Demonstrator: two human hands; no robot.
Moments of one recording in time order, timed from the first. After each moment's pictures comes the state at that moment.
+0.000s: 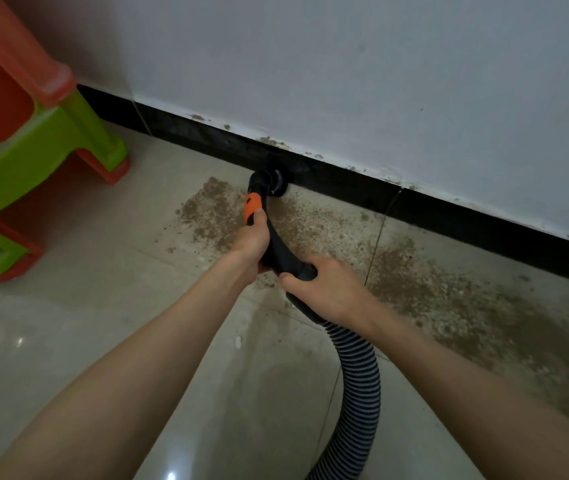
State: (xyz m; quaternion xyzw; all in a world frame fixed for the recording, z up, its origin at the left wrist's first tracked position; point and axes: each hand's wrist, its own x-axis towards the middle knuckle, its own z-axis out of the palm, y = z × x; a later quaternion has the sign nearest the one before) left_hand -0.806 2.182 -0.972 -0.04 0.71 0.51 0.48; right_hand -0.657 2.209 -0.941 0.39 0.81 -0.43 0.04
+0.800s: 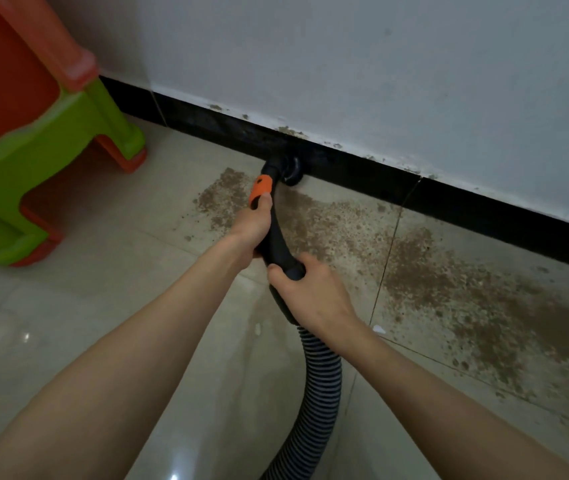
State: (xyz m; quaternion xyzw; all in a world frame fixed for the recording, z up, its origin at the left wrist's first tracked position) left_hand -0.830 2.152 -0.970 0.05 0.76 0.47 0.44; right_hand -0.679 2.141 -0.950 0.45 0.75 -0.48 -0.04
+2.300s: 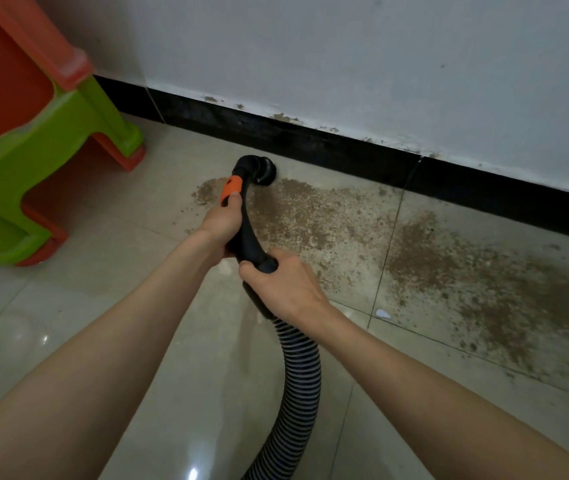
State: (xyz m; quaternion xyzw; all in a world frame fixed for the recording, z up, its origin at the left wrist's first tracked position) left_hand -0.846 2.124 -0.971 0.04 0.80 0.45 0.41; right_hand -0.697 2.124 -0.963 0.42 0.74 -0.53 -0.02
